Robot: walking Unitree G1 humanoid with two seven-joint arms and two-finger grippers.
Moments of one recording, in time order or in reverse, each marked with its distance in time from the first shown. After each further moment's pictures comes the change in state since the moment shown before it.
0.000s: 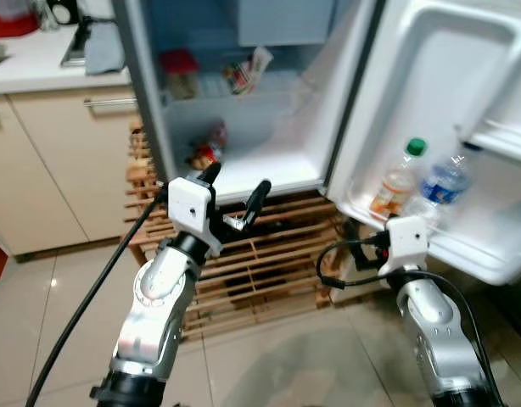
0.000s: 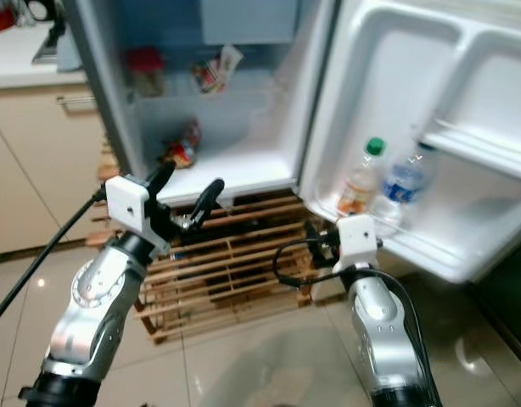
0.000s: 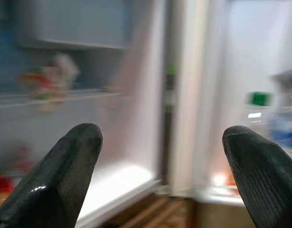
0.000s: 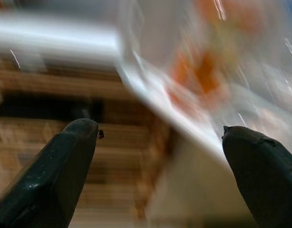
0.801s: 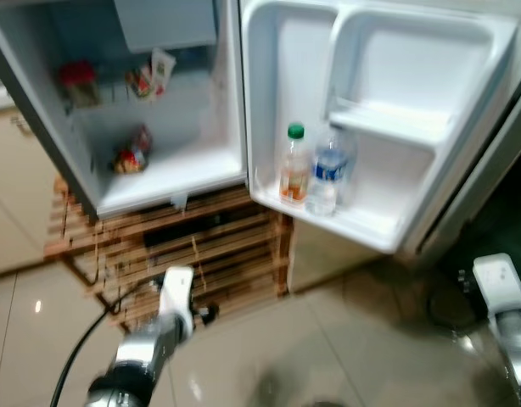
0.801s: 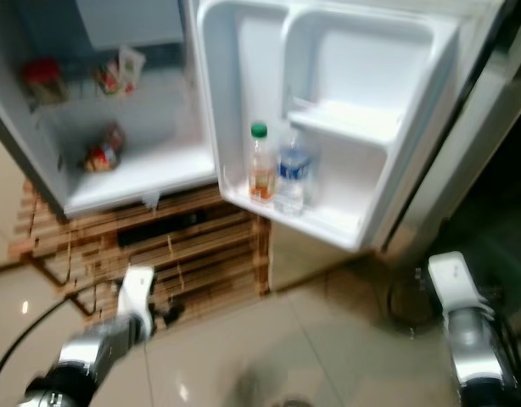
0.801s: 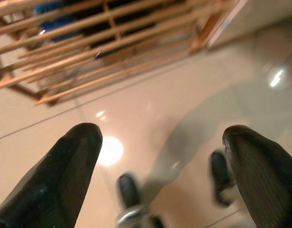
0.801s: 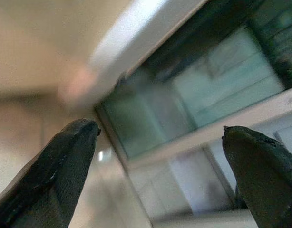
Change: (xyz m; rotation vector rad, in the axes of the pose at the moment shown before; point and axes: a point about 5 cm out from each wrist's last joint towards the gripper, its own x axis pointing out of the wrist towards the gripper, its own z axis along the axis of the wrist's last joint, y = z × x) left arm -0.112 0.049 -0.171 -0.220 1.164 0.422; right arm -0.004 -0.141 -0.012 -0.390 0.370 -0.623
